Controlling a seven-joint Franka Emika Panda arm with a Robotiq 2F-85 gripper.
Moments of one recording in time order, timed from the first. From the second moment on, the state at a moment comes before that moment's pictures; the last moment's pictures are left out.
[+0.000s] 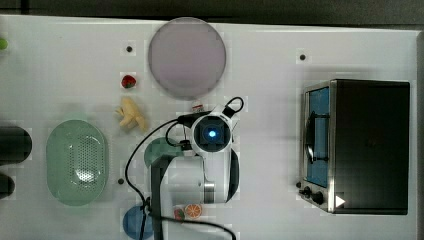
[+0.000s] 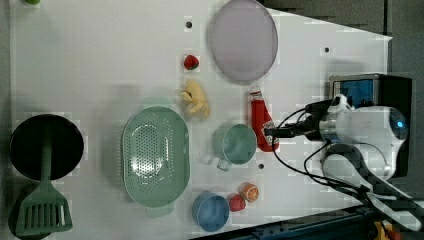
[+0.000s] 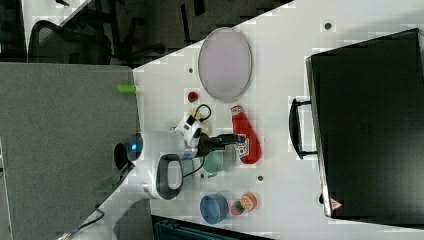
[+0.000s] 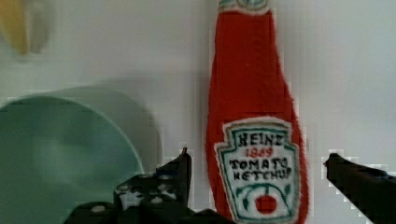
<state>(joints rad) -0.11 0.22 0.15 -2.44 0.01 1.00 -0.93</state>
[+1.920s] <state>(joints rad) -0.10 -0.19 0.16 -2.34 0.01 0.50 -0.89</state>
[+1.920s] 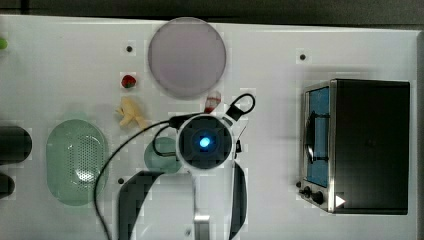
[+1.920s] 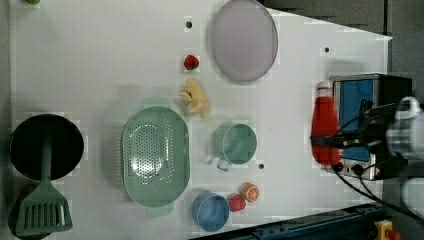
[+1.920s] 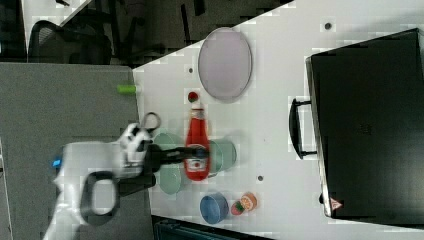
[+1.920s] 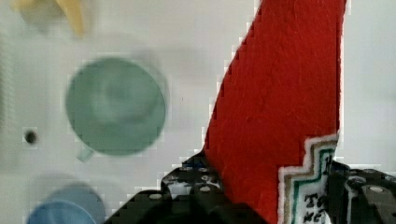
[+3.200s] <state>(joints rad) -0.02 0.15 0.73 -2.22 0.03 0.74 -0.17</state>
